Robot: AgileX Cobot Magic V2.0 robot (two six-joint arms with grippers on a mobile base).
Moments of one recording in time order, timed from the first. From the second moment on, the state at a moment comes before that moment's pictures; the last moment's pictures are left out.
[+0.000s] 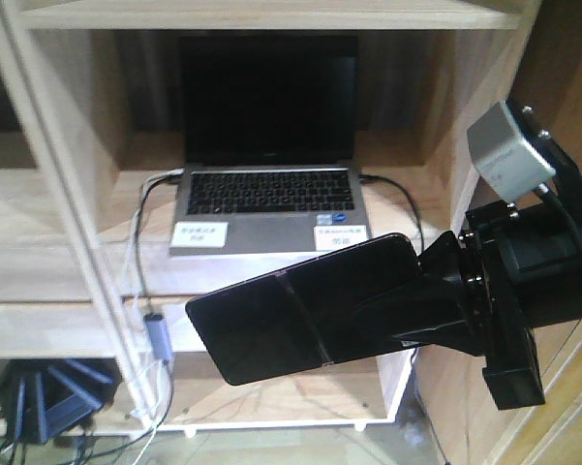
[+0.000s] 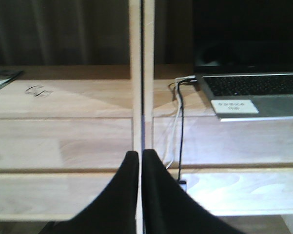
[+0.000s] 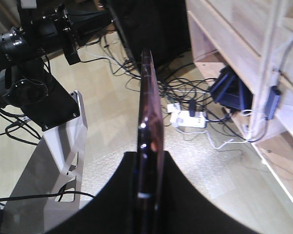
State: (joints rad) left arm 0.06 -0.02 0.03 -0.13 0.23 0.14; right arm 0.22 1.16 -1.02 1.00 1.23 -1.05
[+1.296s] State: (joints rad) left arm 0.06 -0.02 0.03 -0.13 0.23 0.14; right arm 0.22 1.16 -1.02 1.00 1.23 -1.05
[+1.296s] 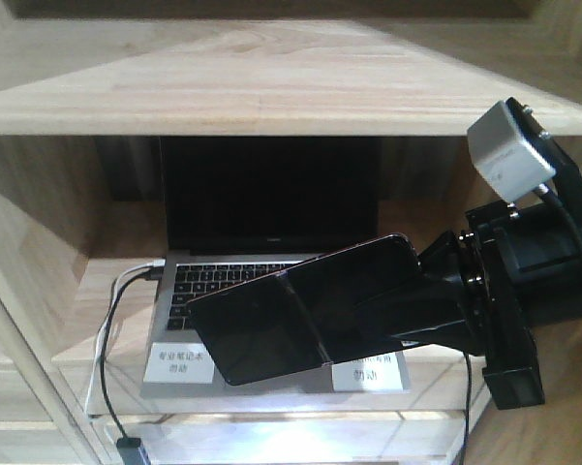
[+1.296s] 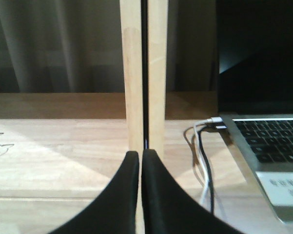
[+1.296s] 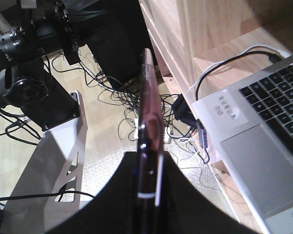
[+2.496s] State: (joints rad) left arm 0.06 -0.02 0.03 -0.13 0.23 0.14; right arm 0.22 1.16 -1.02 1.00 1.23 -1.05
